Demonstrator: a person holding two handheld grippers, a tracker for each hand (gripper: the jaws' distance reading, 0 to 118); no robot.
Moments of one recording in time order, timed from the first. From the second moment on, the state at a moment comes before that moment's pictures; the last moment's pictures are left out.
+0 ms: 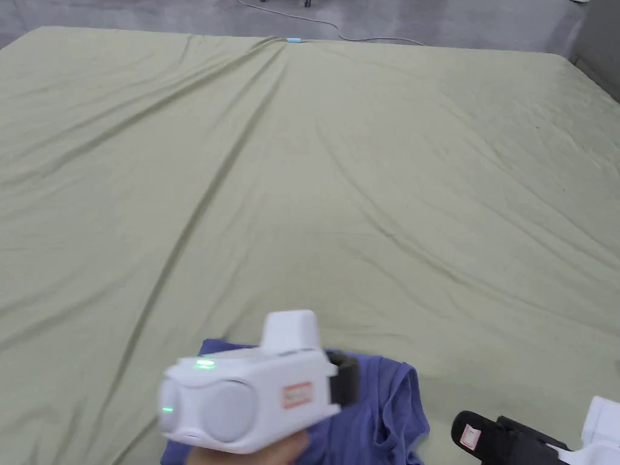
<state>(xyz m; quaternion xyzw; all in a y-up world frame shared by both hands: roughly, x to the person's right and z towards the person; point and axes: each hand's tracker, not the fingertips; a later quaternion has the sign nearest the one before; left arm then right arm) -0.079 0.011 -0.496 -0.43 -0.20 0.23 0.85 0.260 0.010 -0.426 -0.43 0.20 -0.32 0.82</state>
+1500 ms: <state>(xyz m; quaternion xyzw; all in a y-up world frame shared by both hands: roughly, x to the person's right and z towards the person) -0.308 -0.016 -0.487 -0.43 -0.05 0.34 0.84 0.060 -0.017 -0.509 -0.54 0.23 -0.25 0.77</state>
